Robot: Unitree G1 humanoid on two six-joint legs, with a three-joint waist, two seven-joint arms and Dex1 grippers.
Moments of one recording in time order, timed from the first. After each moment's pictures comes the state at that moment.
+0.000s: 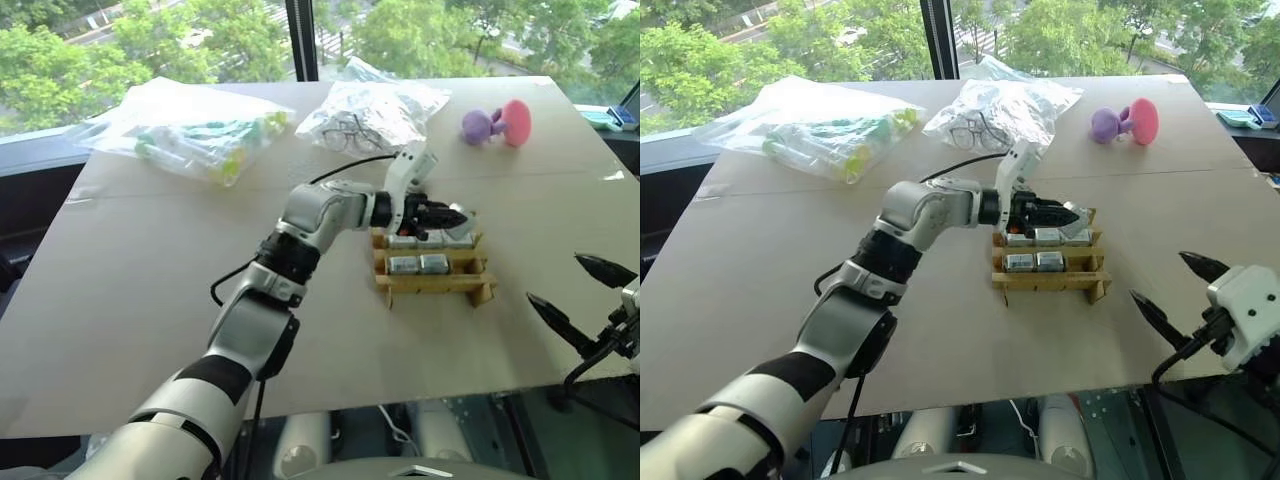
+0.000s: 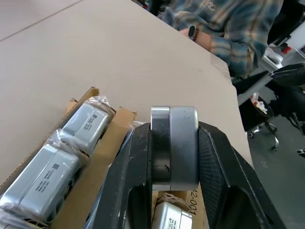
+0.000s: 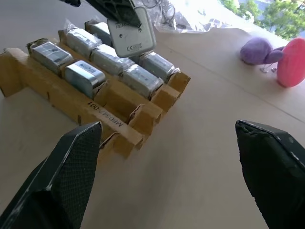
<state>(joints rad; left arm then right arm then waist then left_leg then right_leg) -1.10 0.12 -0.28 0.48 -0.50 0.88 -0.87 0.47 -0.63 -0.63 -0.74 0.50 0.38 0.77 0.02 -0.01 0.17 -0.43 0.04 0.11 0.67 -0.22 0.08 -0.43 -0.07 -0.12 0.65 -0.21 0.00</state>
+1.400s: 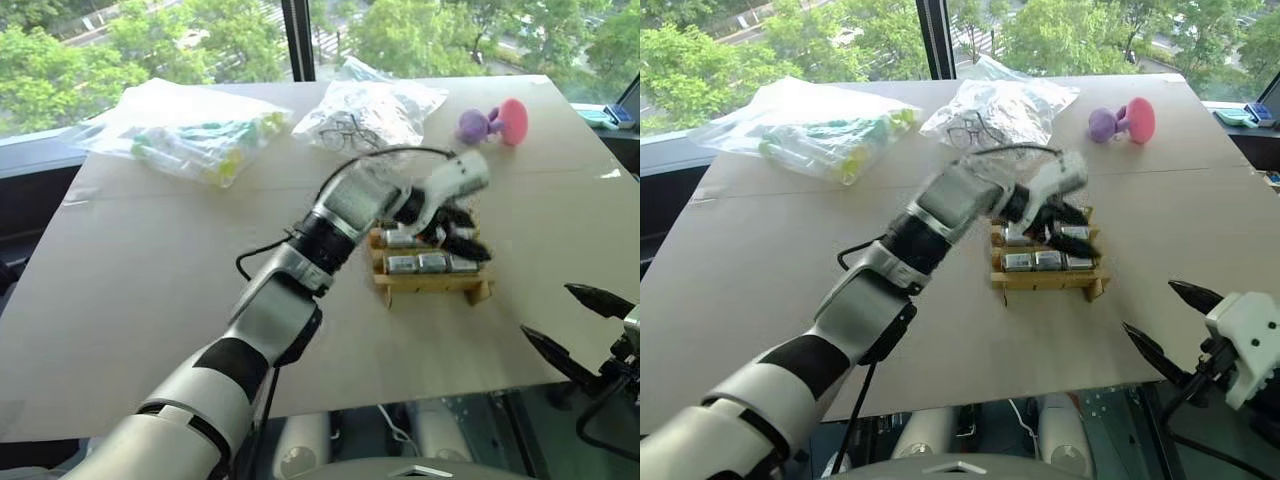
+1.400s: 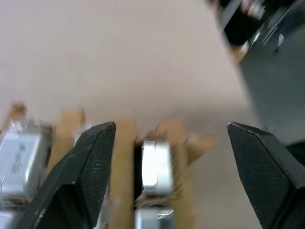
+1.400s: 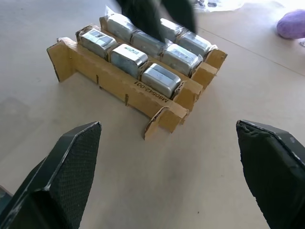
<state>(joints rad) -1.22 0.07 -0.24 0.35 -0.27 0.98 -1.13 0.63 -0.63 -0.68 -0.85 0.60 0.43 0.77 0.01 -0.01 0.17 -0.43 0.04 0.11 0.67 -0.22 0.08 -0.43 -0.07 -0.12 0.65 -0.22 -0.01</state>
